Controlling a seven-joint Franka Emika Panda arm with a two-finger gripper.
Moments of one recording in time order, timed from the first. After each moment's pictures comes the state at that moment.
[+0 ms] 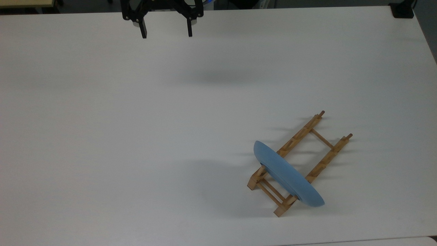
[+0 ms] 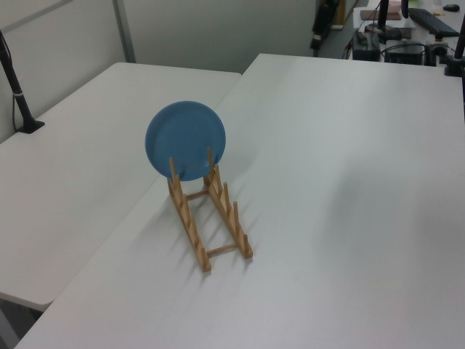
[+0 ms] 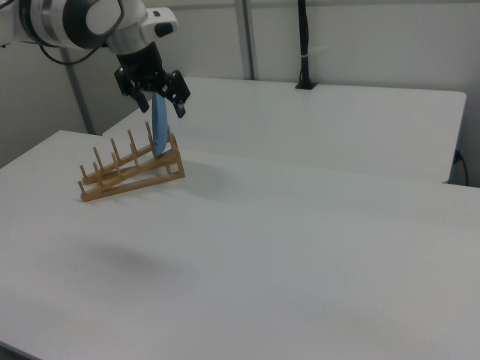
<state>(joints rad) -0.03 0.04 0.04 -1.58 0.03 1.89 -0.07</state>
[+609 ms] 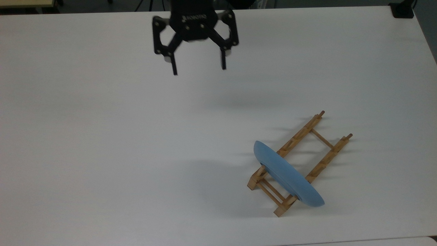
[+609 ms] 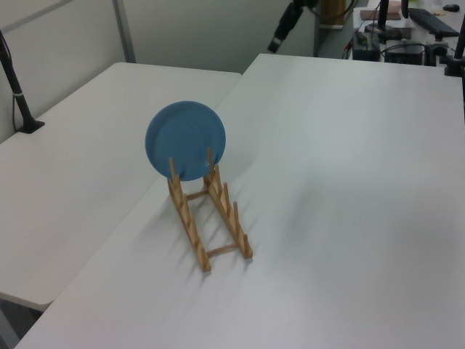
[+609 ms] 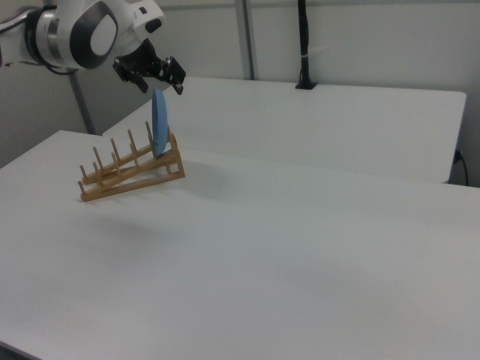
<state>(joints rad) 0.00 0.13 0.11 -1.59 0.02 2.26 -0.07</state>
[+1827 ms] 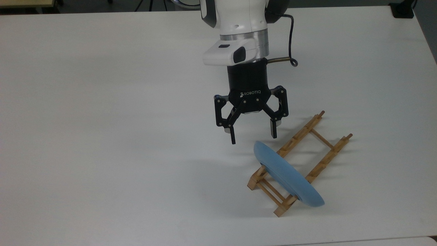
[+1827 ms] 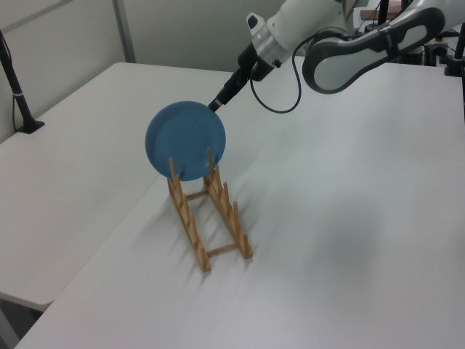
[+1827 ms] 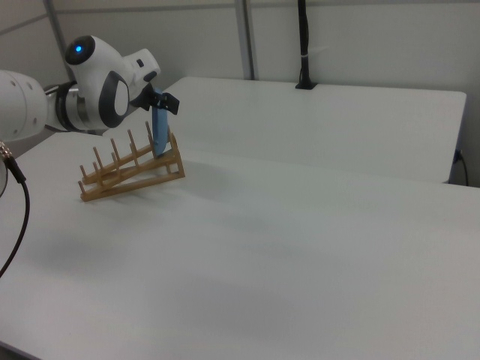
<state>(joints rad) 0.14 0.42 0.11 -1.59 -0.14 2.80 0.19</state>
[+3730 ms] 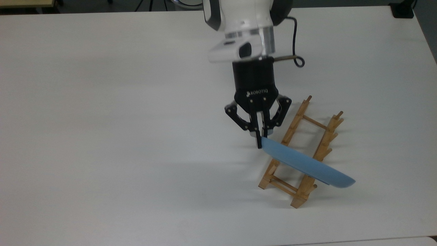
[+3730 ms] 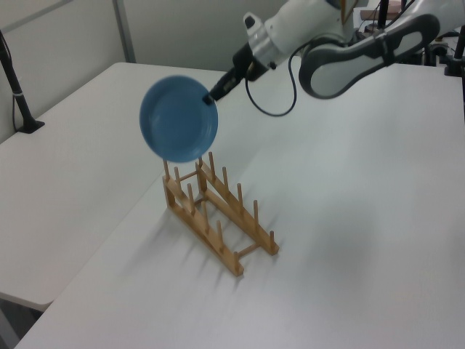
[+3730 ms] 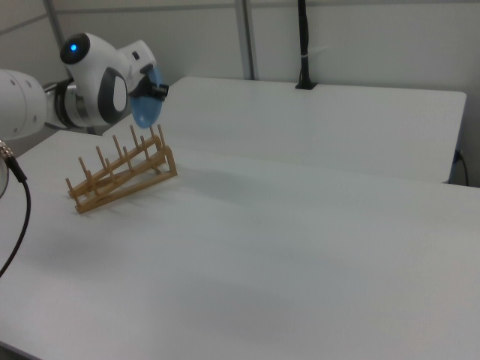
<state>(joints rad) 0.15 0.43 0.11 -1.56 -0.16 2.88 0.22</state>
